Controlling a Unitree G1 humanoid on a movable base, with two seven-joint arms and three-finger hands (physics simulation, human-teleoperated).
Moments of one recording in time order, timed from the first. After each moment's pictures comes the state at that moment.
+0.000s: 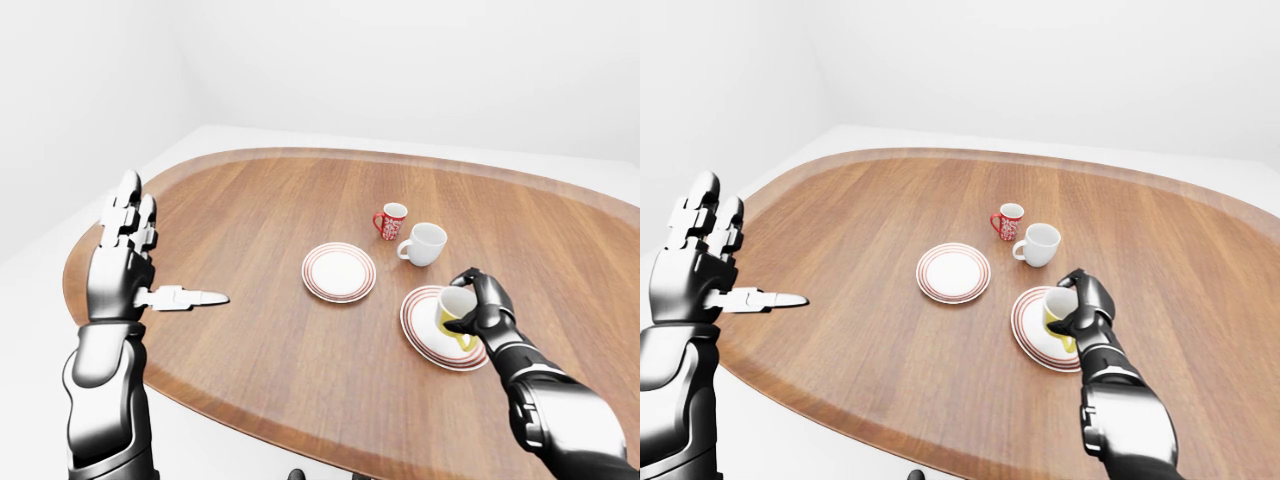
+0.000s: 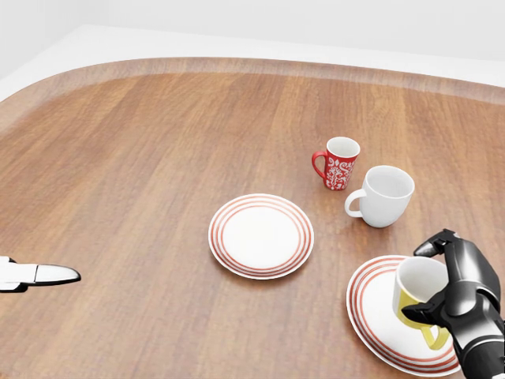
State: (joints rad) left arm -0.10 0.23 0.39 -0.36 -0.07 0.09 -0.24; right arm -0.68 -0.42 -0.15 1.37 -0.53 -0.09 -0.30
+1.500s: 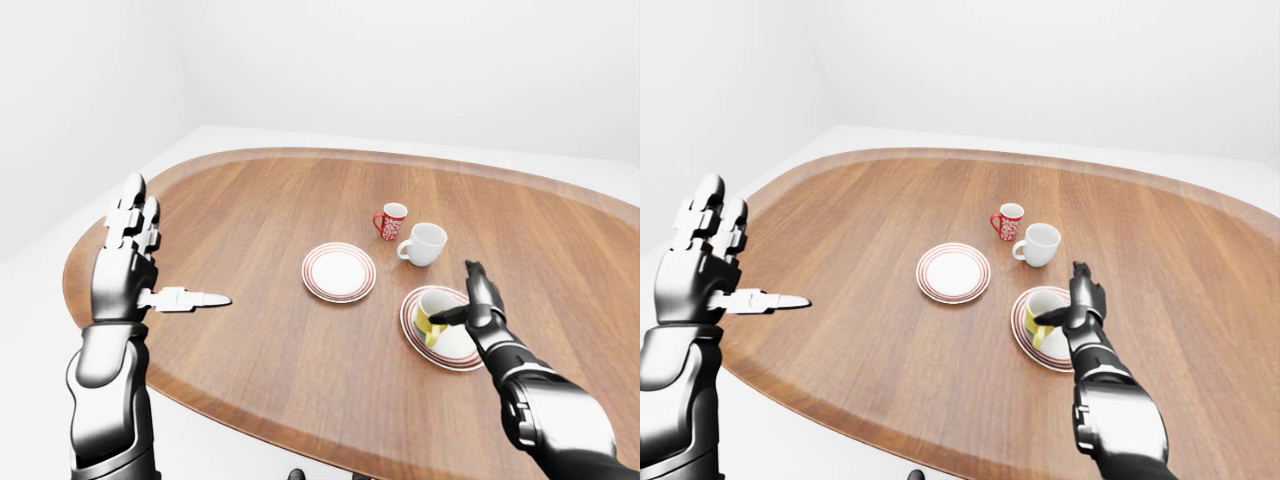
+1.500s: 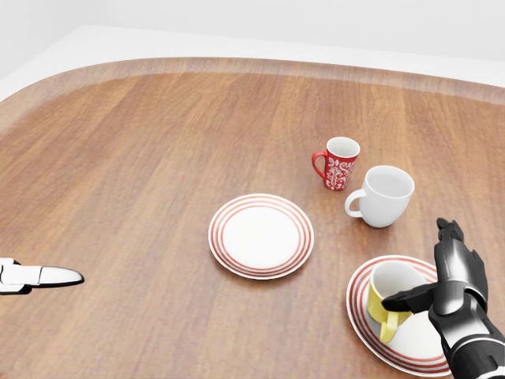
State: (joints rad) left arm -0.10 0.23 0.38 -0.36 -0.06 0.09 -0.25; right arm -0.68 -0.38 -0.17 1.37 -0.52 -0.09 -0.32
